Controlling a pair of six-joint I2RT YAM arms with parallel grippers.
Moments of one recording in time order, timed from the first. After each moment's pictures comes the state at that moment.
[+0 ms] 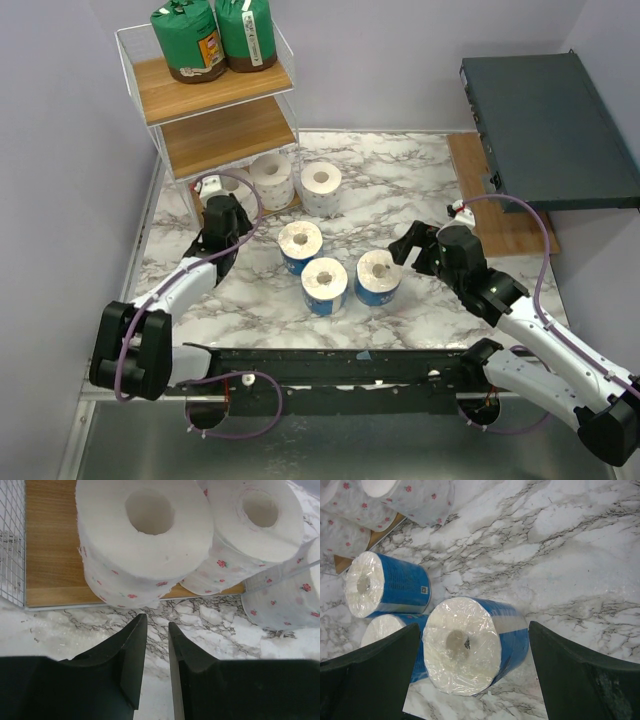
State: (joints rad) left arm -0.24 1.24 0.62 0.21 -0.28 -0.50; right arm 0.61 0.83 0.65 -0.35 0.26 0.70
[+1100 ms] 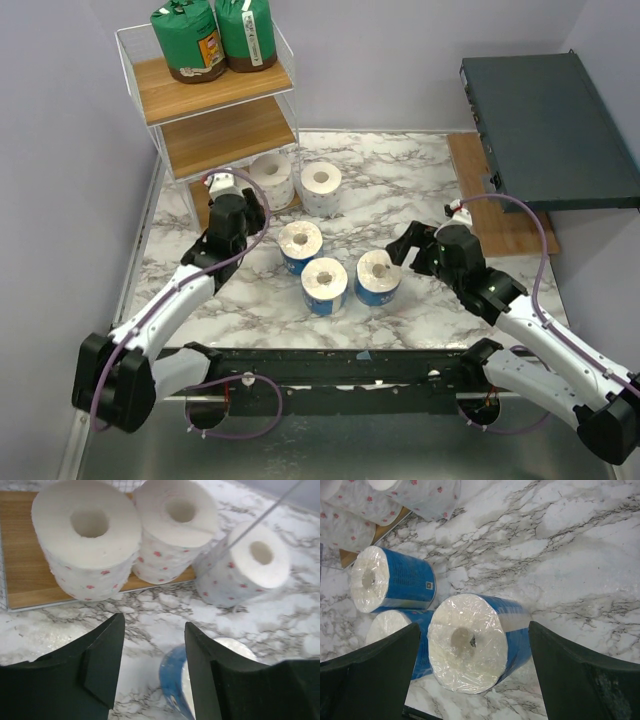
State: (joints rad) left arm -0.37 1.17 0.72 0.02 -0.34 -0.47; right arm 0.61 0.83 0.65 -0.34 0.24 0.70
